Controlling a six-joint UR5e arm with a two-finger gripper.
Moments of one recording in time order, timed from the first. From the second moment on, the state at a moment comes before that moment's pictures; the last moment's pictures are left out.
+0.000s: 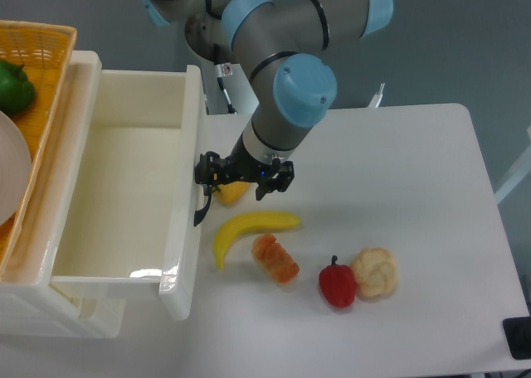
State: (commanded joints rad) arm 2.47 -1.82 -1.56 -1.49 1.21 0.39
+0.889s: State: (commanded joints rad) arm 2.55 -1.81 -1.54 -1.41 1.19 0.52
